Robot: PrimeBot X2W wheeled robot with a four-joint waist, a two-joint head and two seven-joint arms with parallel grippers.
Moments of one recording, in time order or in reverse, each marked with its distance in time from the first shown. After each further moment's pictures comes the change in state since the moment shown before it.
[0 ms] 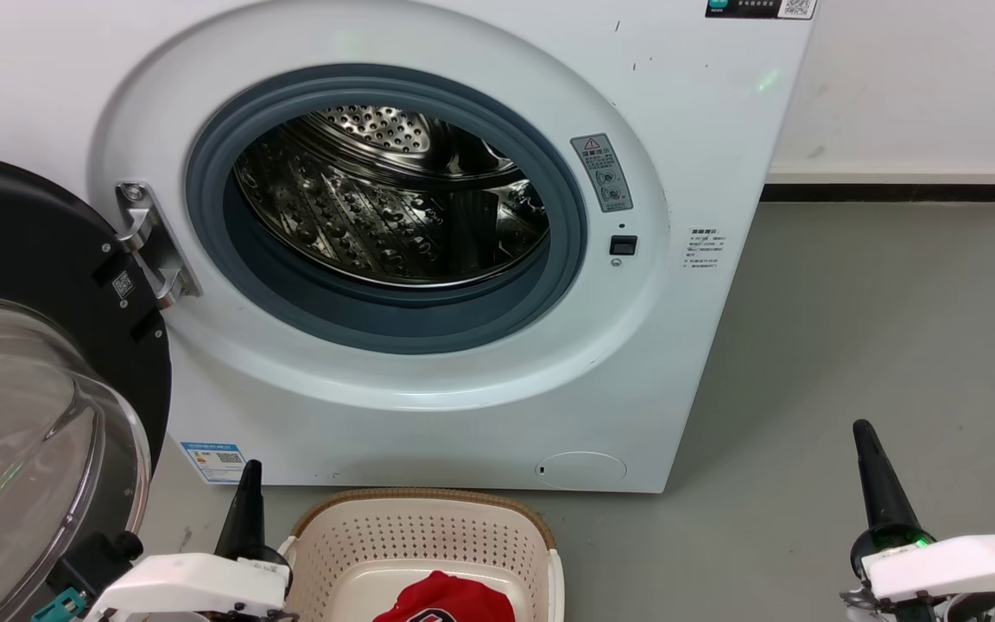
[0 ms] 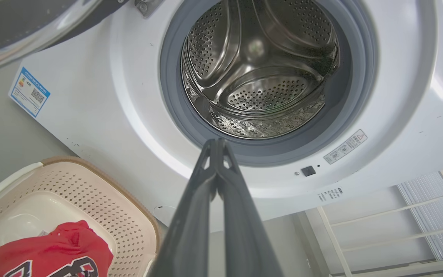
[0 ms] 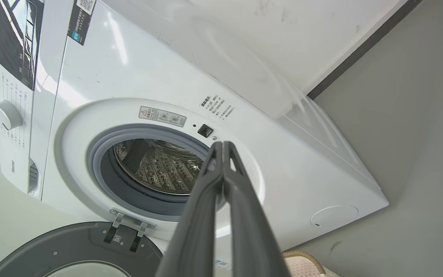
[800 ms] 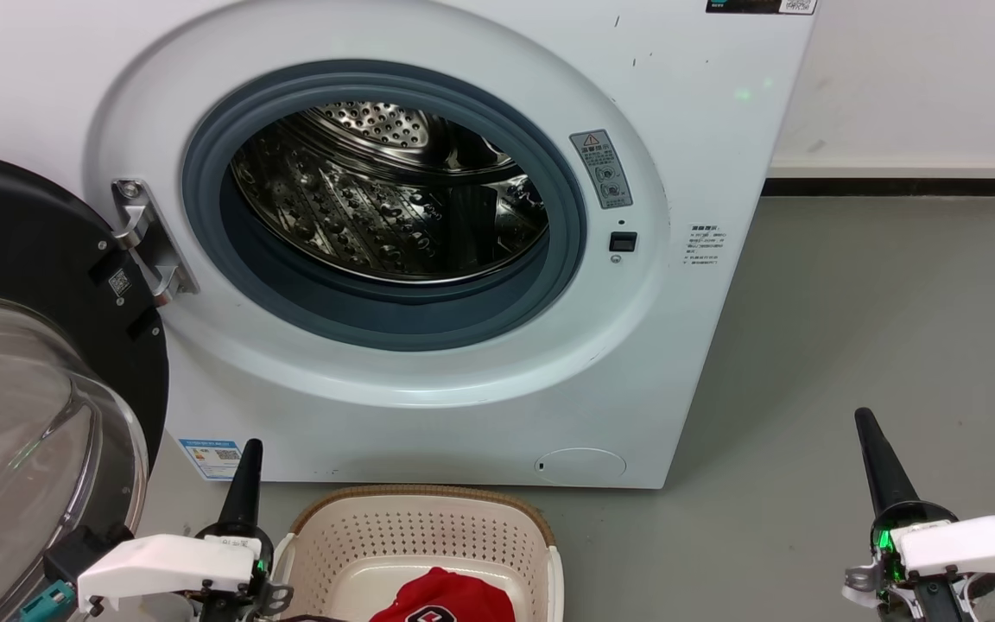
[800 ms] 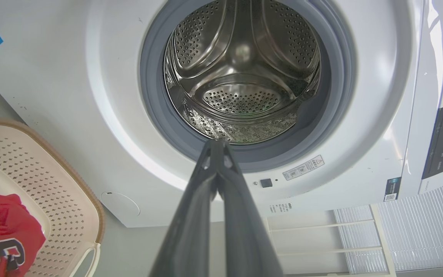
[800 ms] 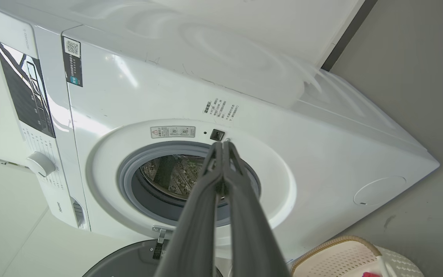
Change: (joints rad) left arm -0.049 0.001 0.028 0.032 -0.278 -0.042 0.068; right arm -0.048 -0.001 -0.024 0.056 0.280 0.000 0.068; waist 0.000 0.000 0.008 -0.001
